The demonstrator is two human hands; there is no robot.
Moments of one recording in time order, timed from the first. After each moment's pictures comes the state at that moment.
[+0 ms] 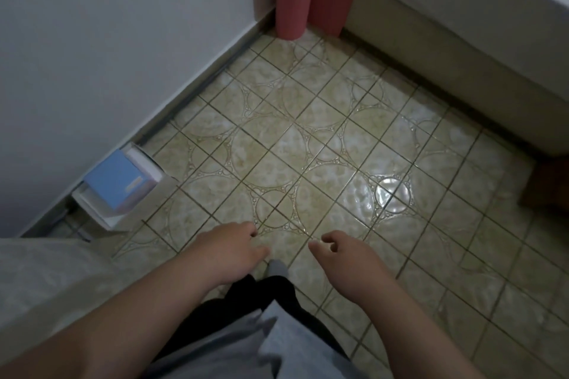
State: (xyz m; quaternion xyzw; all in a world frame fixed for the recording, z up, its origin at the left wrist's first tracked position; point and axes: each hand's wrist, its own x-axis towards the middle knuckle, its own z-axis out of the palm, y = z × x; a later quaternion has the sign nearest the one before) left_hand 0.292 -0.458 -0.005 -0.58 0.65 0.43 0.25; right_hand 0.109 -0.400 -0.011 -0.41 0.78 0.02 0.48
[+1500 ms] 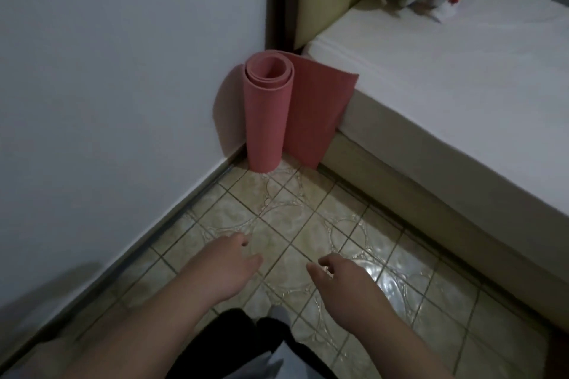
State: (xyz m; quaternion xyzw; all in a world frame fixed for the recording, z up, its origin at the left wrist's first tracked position) left_hand 0.108 -1.000 0.007 -0.65 0.63 0.42 0.09; right_hand -0.083 -0.940 0.013 -0.49 0.77 0.01 0.41
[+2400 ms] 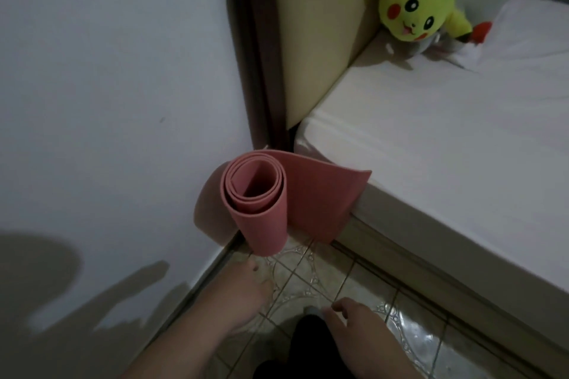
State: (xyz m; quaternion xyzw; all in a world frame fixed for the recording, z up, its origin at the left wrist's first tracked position) left_hand 0.005 -1.330 -0.013 -0.65 0.64 0.40 0.11; right_hand -0.175 -1.235 -0.023 -0.44 0.78 -0.03 0.45
